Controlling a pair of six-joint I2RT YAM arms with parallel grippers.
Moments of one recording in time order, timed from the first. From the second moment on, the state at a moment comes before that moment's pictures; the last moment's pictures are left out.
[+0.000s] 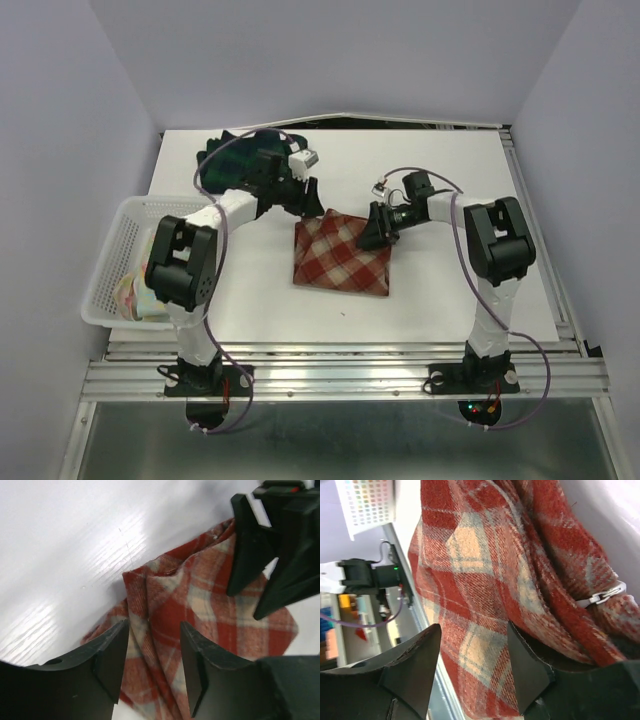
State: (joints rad) left arm -0.37 1.91 1.30 -0.13 0.60 -0.05; right arm 0.24 2.06 1.27 -0.39 -1.02 0.13
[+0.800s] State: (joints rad) left arm -0.27 1.37 1.04 -0.12 0.19 -0.13; right arm 0.60 2.01 1.84 -0.58 -0.18 0.21
